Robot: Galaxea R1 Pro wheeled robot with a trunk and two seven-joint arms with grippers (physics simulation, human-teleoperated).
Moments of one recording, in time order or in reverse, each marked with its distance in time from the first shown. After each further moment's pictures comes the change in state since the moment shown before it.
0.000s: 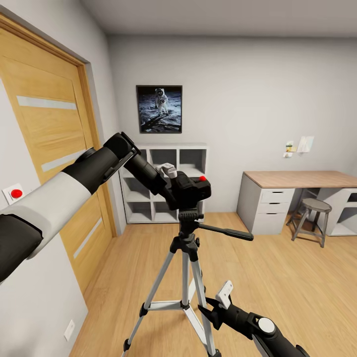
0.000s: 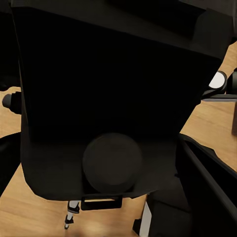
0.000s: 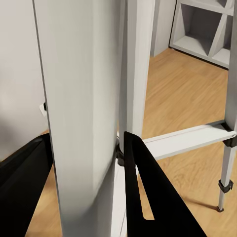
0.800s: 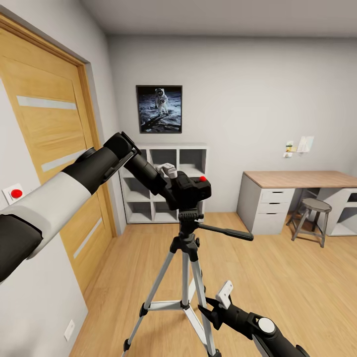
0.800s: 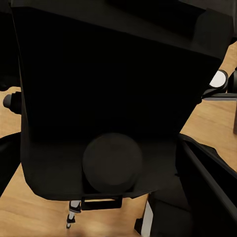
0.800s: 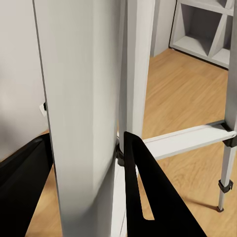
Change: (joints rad) left arm 0.000 0.001 -0.002 -0.007 -0.003 0.000 0.000; right arm 0.000 0.000 0.000 0.000 0.000 -0.001 0.000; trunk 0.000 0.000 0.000
